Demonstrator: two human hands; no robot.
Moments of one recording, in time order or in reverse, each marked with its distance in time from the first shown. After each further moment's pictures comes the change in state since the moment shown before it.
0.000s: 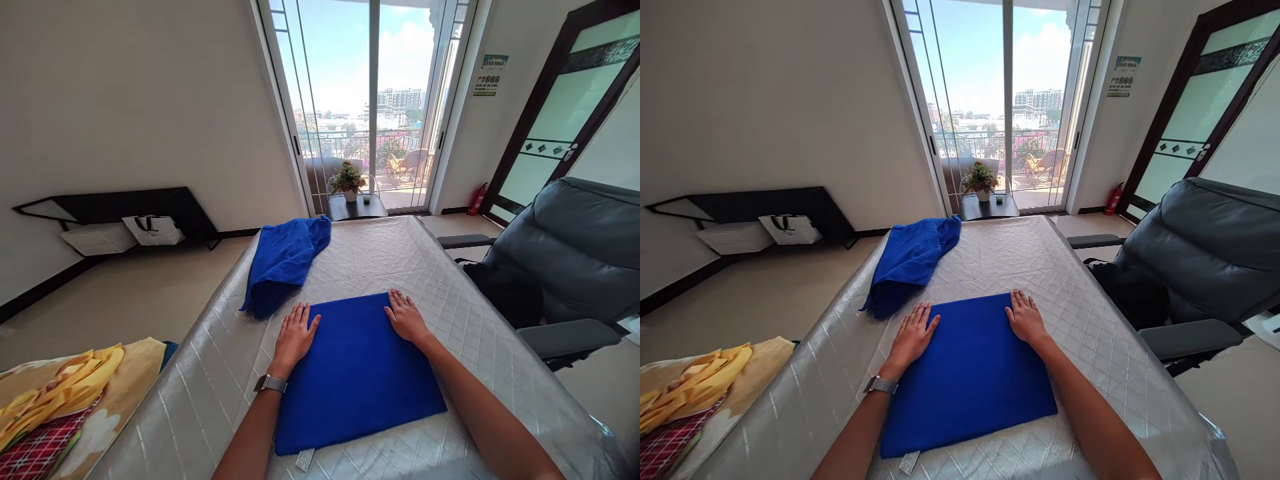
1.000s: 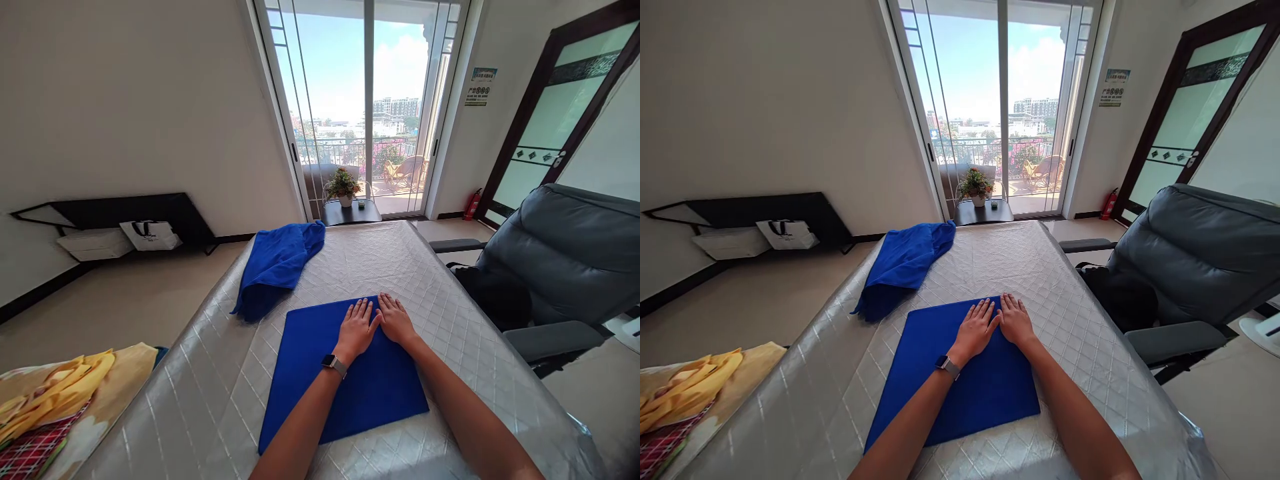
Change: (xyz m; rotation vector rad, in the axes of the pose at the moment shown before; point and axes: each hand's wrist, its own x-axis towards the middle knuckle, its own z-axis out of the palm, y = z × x) left_hand 0.013 0.197 0.008 -0.167 0.050 0.347; right_hand -0.001 0.007 0.001 -0.030 0.052 -0.059
